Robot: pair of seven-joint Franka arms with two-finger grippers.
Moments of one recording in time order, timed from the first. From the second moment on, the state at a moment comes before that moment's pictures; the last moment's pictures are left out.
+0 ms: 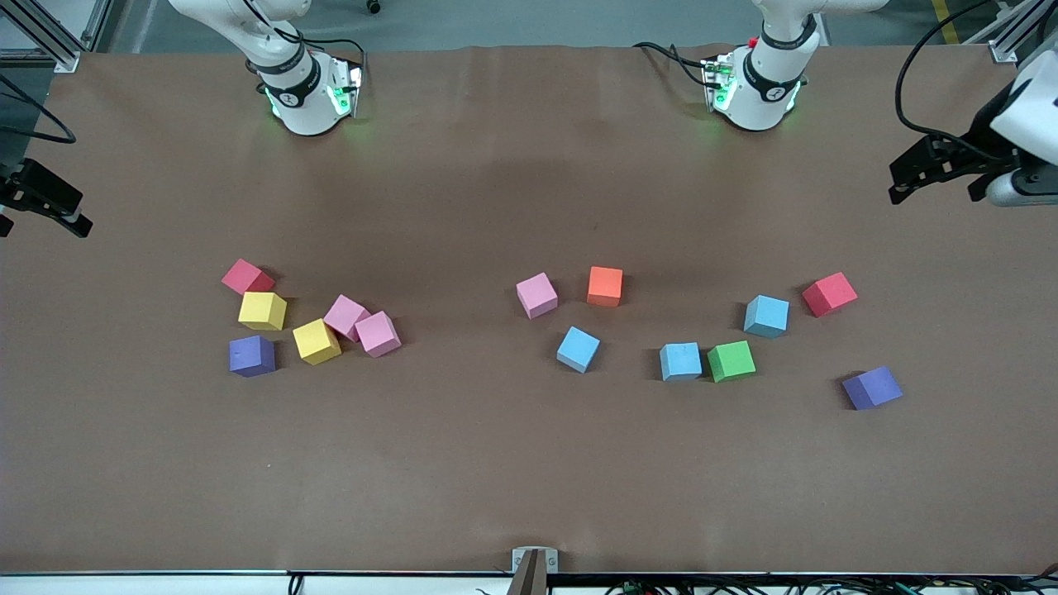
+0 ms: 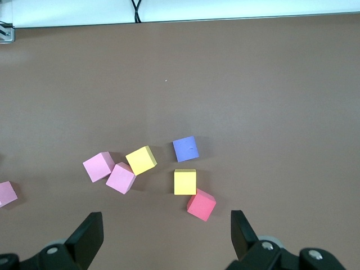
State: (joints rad) left arm -0.07 -0.05 -0.06 -1.57 0.02 1.52 -0.12; right arm -0.02 0.00 -0.02 -1.48 0.02 1.61 -0.01
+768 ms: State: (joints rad) left arm -0.13 0.20 -0.33 -1.57 0.02 1.76 -0.59; right arm 0.10 0.10 -0.02 -1.48 0.02 1.62 -0.01
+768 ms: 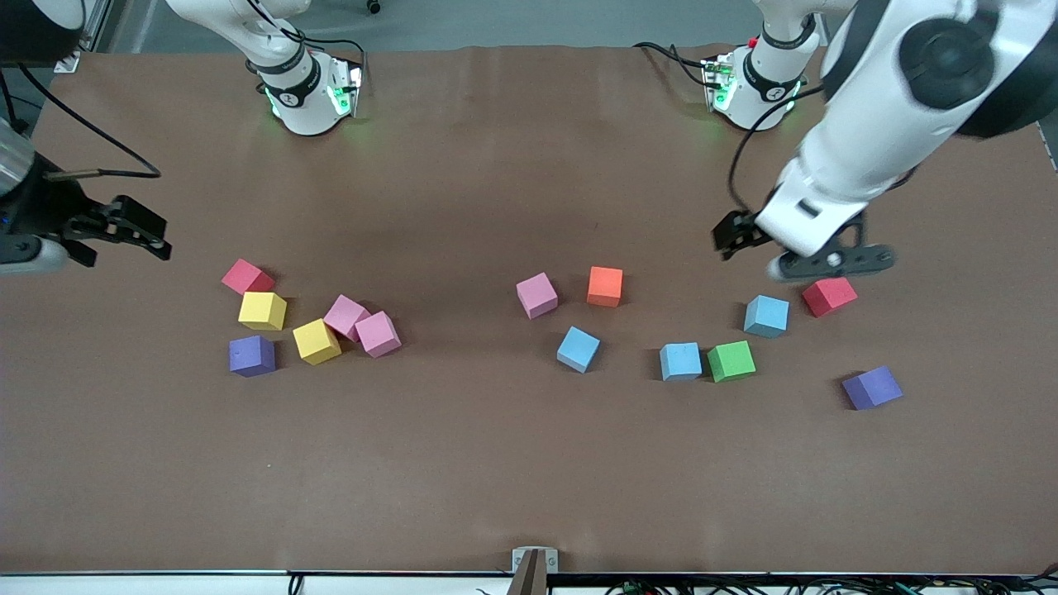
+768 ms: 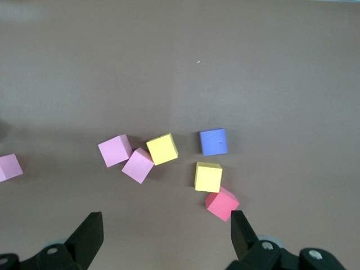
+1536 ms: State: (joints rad) left arm -0.38 0.53 -0.33 -1.57 0.02 2.13 -1.20; right arm 0.30 0.36 -0.01 -1.49 0.02 1.73 -0.02
